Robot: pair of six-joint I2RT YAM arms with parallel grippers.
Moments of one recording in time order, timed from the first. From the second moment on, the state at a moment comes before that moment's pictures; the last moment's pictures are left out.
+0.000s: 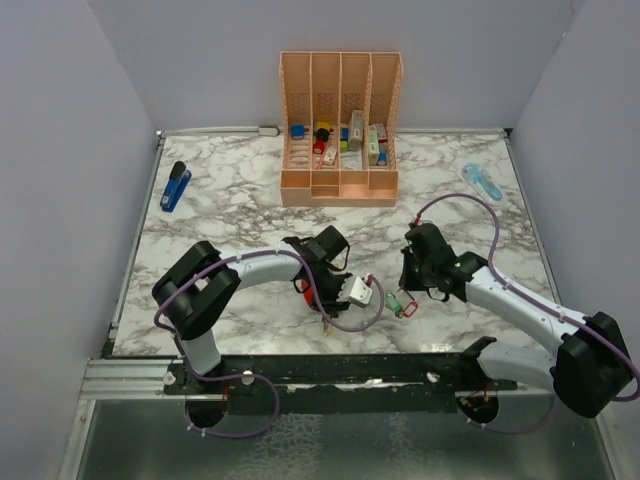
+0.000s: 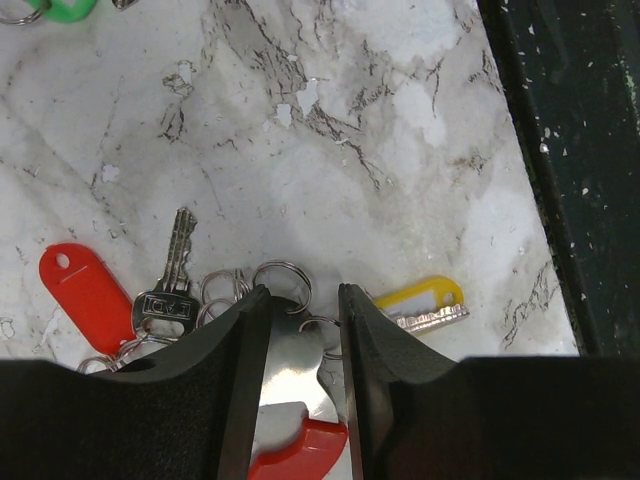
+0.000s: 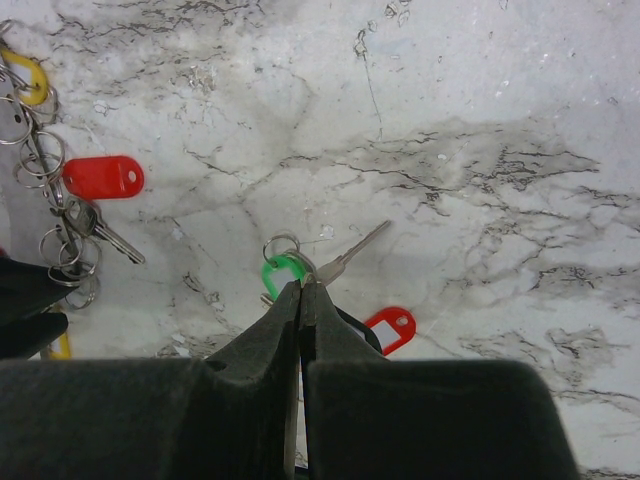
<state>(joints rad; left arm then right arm) -0.86 1.73 1.00 -0.53 0.68 0.95 0.60 1.14 0.67 -0.52 0.12 0.53</state>
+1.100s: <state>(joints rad) -0.88 1.73 0.97 -0.41 0.60 0.84 0.60 1.13 0.66 -0.50 0.12 0.54</state>
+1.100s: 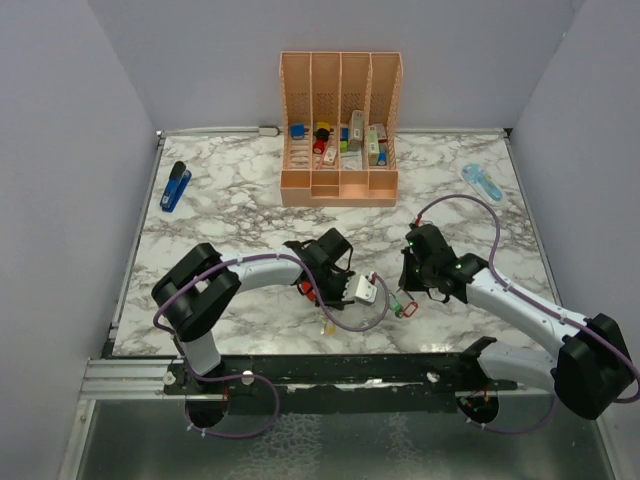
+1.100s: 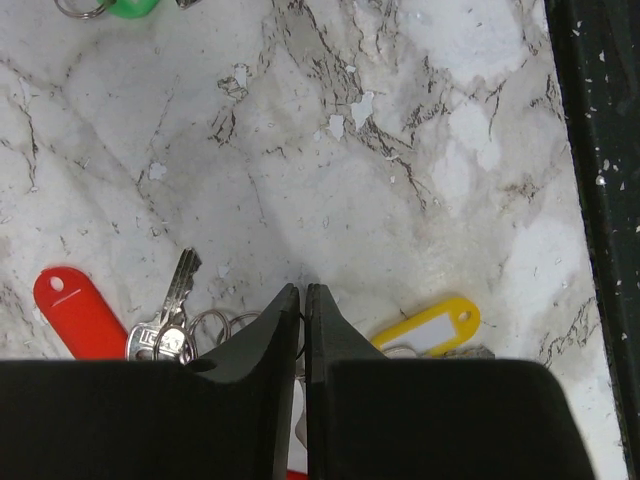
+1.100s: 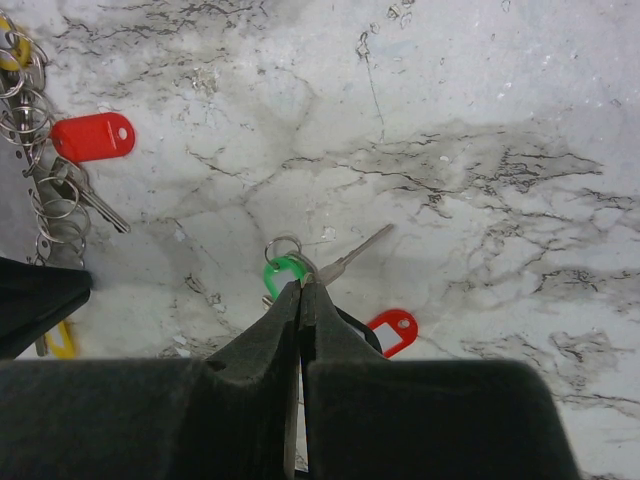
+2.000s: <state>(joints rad) -0.78 1.65 1.15 -0.61 0.53 0.77 0.60 1.16 0.63 -0.37 0.06 0.37</state>
